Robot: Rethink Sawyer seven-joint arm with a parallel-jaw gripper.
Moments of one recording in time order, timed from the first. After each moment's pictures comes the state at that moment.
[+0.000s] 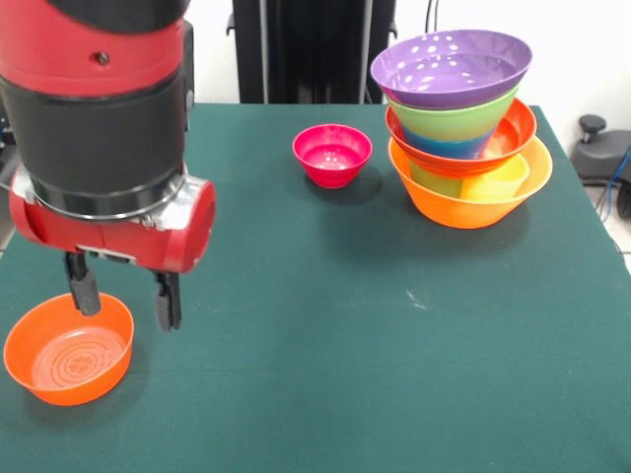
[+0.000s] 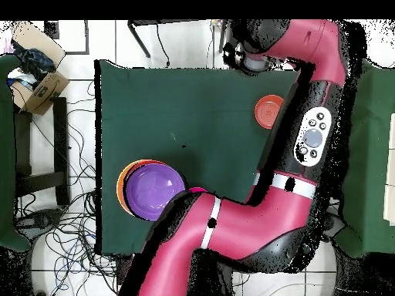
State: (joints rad) arm -0.32 0.03 -0.13 0.09 0.06 1.44 1.64
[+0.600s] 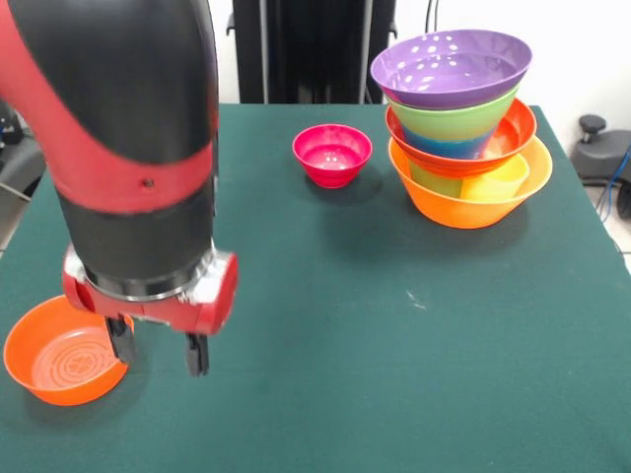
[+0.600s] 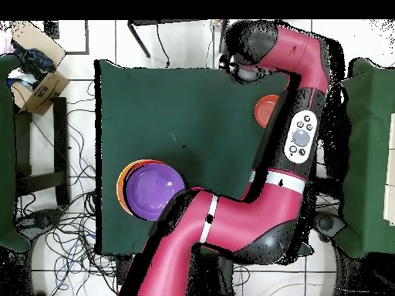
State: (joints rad) arm -0.32 0.12 -0.13 0.09 0.07 1.38 1.64
